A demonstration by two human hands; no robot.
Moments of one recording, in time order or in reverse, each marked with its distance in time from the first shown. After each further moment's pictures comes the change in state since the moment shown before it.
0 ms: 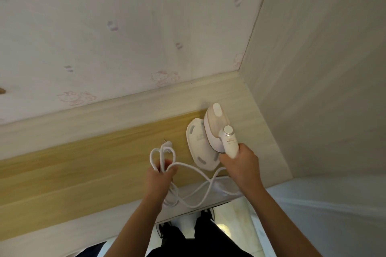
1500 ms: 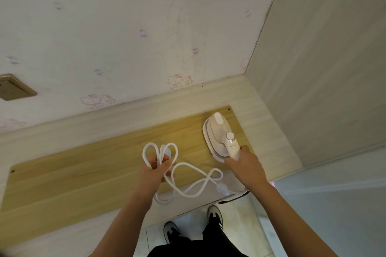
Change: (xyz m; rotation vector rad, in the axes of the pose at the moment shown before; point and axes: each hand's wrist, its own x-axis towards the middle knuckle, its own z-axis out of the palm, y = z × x) left_hand -0.014 0.014 -0.097 -0.102 -0.125 0.064; right_hand -0.037 -0.002 0.041 -0.287 -0.088 0.043
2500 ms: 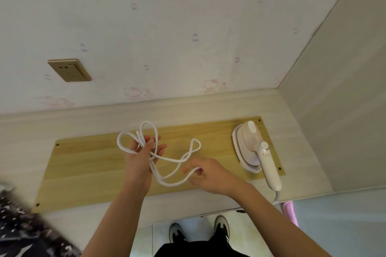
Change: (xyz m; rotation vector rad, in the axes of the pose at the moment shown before) left_hand -0.001 0.027 -0.090 -0.666 0.217 0.137; right_hand -0.056 -0.114 0.073 -0.006 -0.587 -0.722
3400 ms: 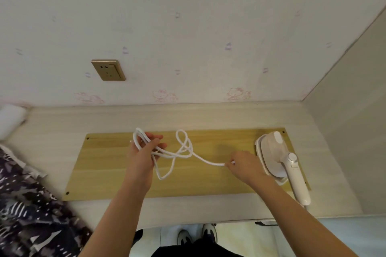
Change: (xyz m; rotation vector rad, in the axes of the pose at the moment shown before) left_hand 0.001 0.051 -0.047 0.121 0.006 0.131; right_hand 0.042 0.028 -0.015 -0.660 0.151 0.381
